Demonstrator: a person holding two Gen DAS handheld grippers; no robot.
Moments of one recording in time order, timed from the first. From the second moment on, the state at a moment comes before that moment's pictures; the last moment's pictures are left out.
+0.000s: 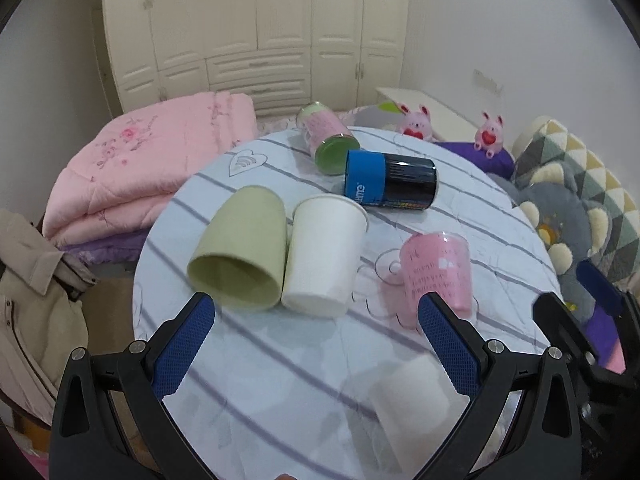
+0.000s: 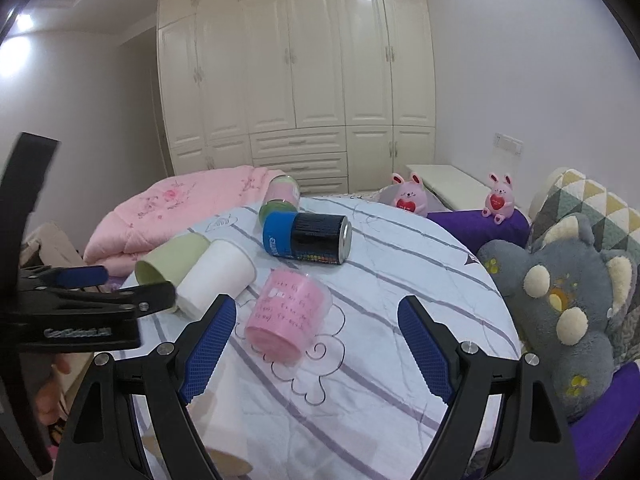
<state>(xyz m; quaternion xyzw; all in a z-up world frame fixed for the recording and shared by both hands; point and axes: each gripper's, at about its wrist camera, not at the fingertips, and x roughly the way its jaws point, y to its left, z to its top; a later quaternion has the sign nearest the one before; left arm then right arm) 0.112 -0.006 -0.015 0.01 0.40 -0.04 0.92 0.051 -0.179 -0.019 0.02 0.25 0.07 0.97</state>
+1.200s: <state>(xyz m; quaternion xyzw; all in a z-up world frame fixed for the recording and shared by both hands) 0.213 -0.045 -0.064 0.07 0.53 -0.05 0.84 0.108 -0.207 -0.037 0.09 0.29 0.08 0.95</state>
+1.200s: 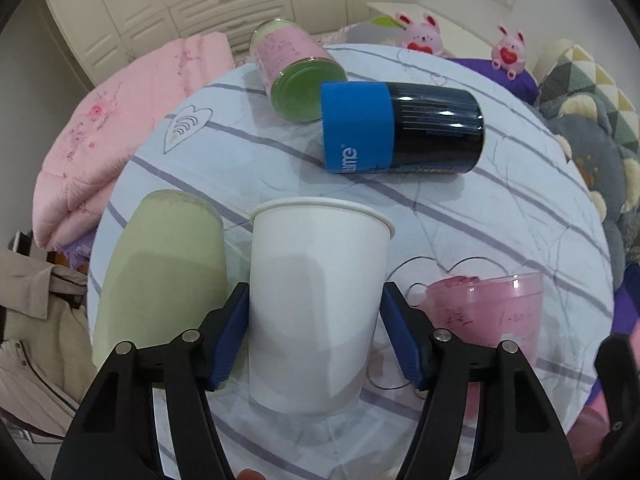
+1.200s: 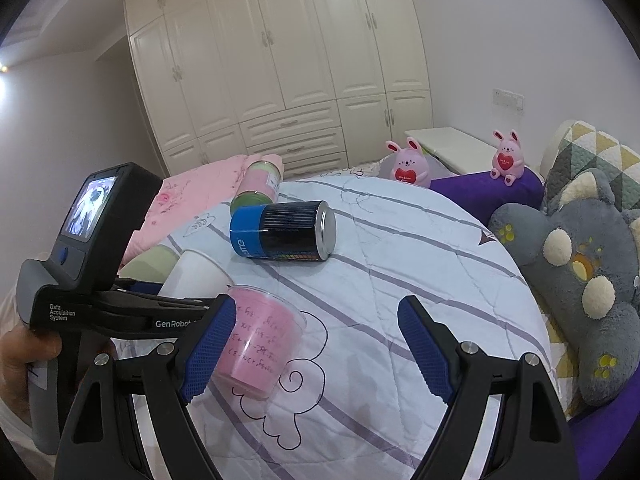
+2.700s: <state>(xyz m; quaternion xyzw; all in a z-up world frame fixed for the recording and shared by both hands) 0.174 -0.163 -0.013 0.02 0.51 -0.13 0.85 0.097 -0.277 -0.043 0.03 0.34 0.02 0.94</state>
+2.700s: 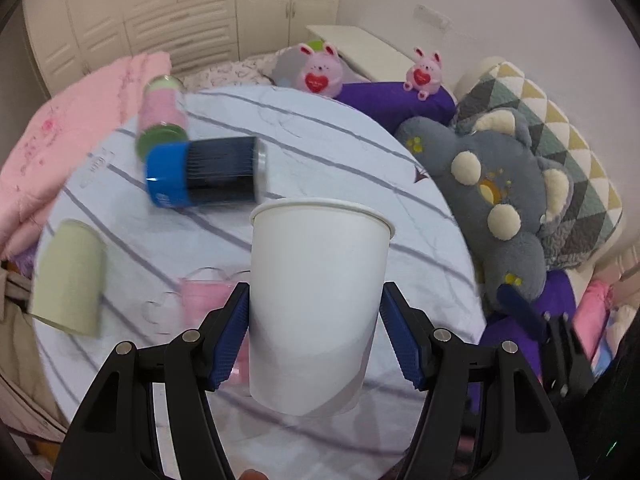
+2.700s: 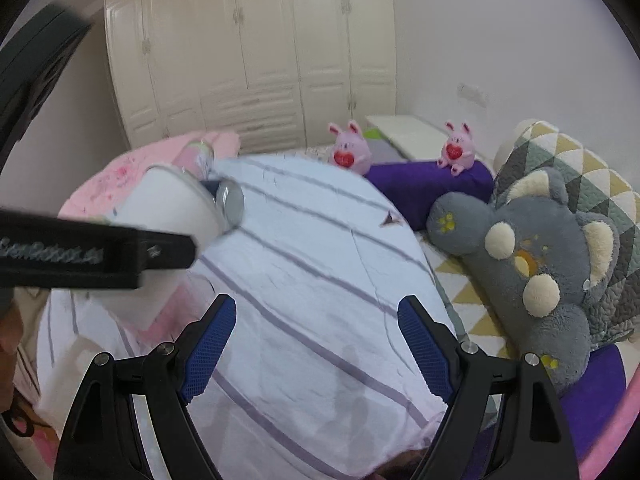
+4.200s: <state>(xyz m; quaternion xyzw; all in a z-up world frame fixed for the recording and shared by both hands) 0.168 -0.146 0.004 0.01 0.49 -0.08 0.87 0.119 -0.299 -0.066 0.14 0.40 0.12 0.89</state>
